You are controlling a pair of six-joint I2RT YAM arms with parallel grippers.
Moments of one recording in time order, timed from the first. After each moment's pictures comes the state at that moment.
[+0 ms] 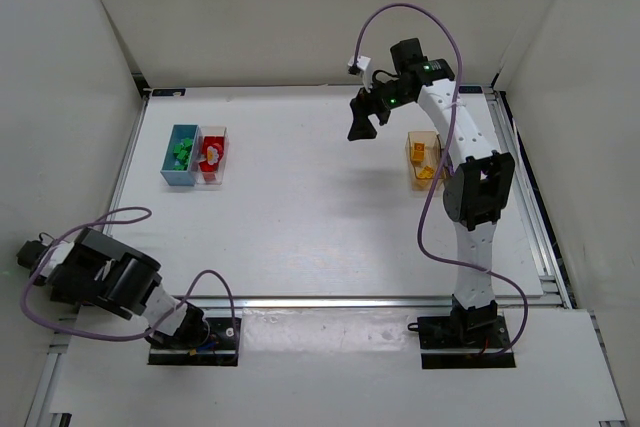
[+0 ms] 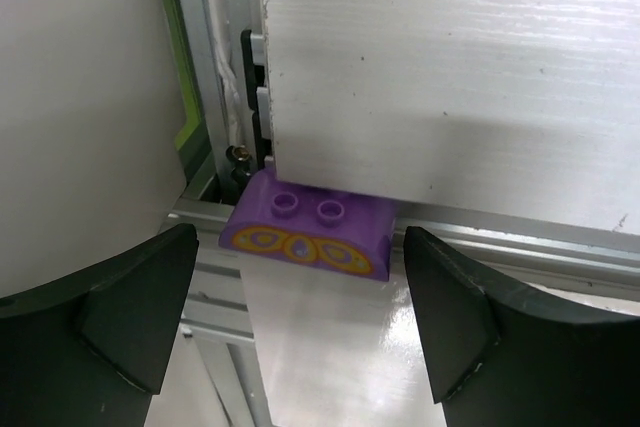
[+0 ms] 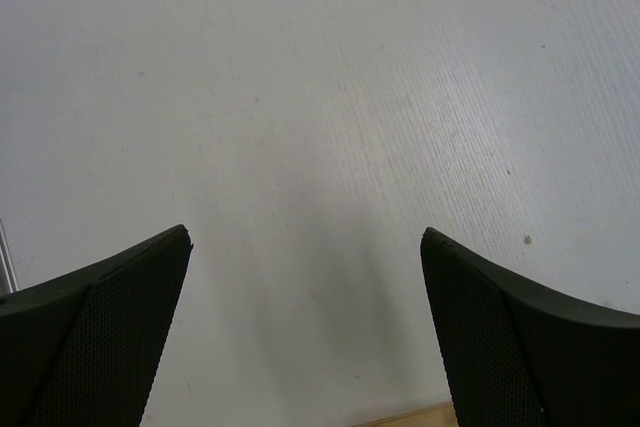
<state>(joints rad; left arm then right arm) 1.20 1.49 0.78 -0.57 0.04 1.23 0.32 2.17 2.24 -1.09 -0.80 -0.65</state>
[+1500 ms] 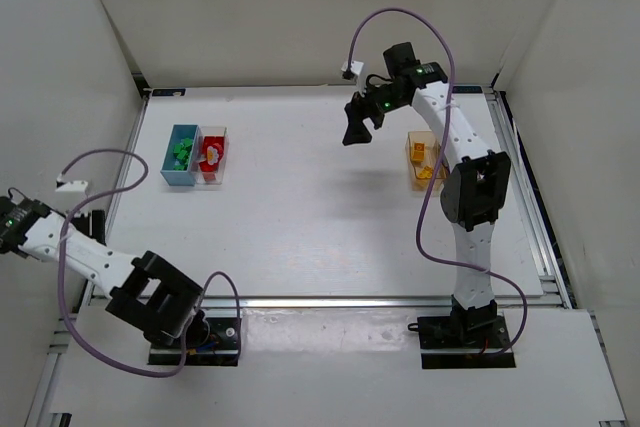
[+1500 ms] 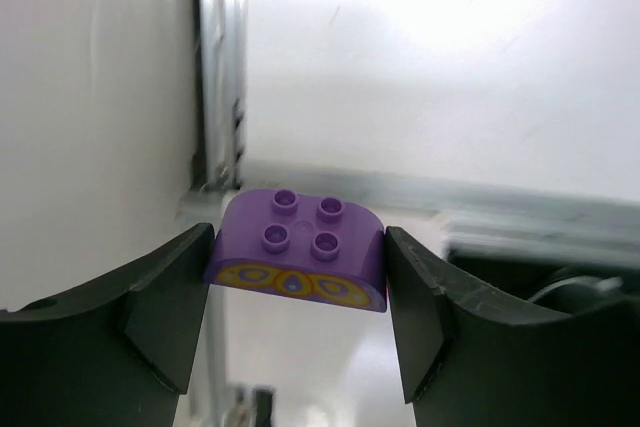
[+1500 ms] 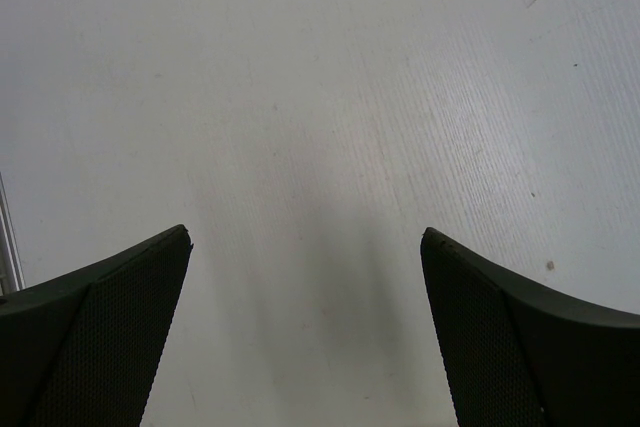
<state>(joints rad) 1.14 1.20 1.18 -1.18 0.32 1.07 0.35 2.17 2.22 -1.08 -0.82 -0.65</state>
